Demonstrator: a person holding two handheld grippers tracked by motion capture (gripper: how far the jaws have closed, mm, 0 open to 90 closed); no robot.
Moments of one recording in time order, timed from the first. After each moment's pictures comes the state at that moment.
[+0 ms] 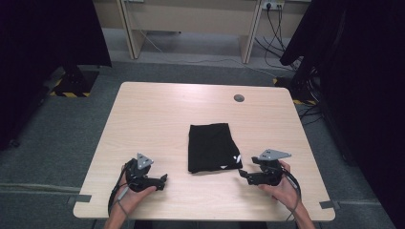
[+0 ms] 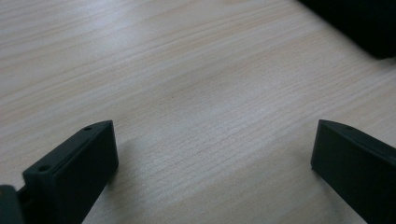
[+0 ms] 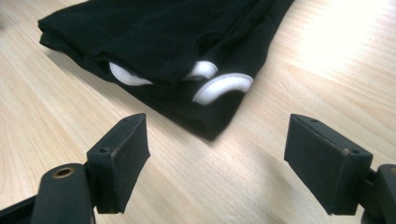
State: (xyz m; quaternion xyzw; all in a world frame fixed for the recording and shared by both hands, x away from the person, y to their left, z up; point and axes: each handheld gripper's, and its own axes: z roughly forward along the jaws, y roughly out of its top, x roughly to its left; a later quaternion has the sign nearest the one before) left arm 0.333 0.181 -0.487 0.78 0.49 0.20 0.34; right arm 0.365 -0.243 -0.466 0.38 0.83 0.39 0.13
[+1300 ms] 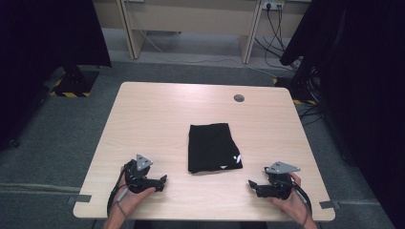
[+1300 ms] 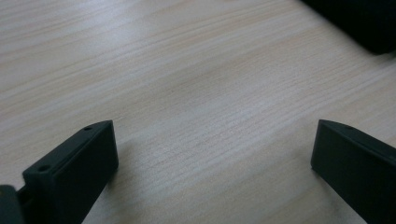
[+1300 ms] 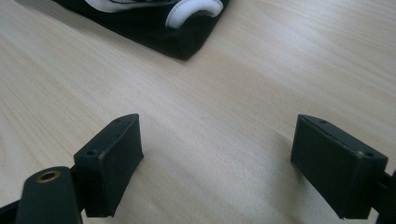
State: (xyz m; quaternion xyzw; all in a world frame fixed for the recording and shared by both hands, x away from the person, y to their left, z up) left arm 0.328 0.182 -0.487 0.78 0.49 0.20 0.34; right arm 0.331 -0.268 -0.479 0.41 0.83 0.35 0.17
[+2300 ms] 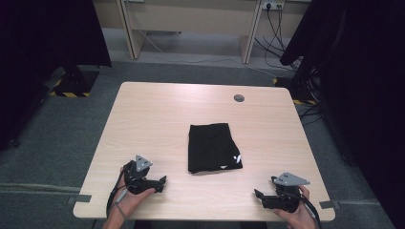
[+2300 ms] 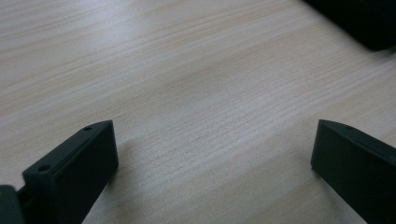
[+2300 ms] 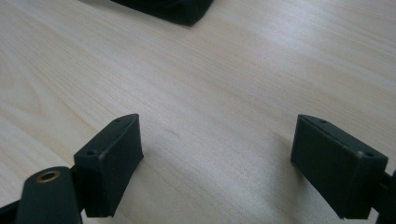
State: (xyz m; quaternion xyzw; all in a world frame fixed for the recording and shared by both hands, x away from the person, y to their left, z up) left arm 0.326 0.183 -0.487 0.78 0.49 0.20 0.33; right arm 0.297 -0.281 -0.480 0.42 0.82 0.35 0.18
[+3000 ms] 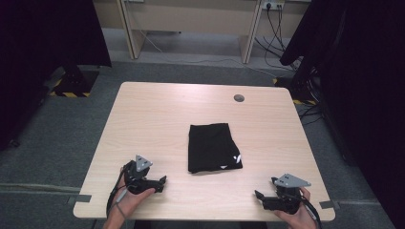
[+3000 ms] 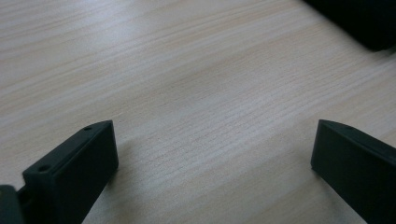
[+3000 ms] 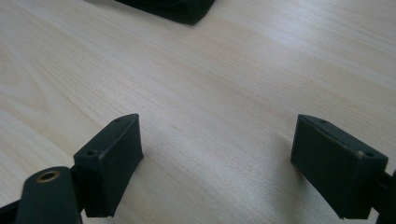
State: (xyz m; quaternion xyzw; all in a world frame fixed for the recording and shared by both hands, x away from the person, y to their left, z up) left arm 0.326 0.183 -0.487 0.78 0.49 0.20 0.33; right arm 0.294 -0.283 -0.480 0.42 0.82 0.35 0.18
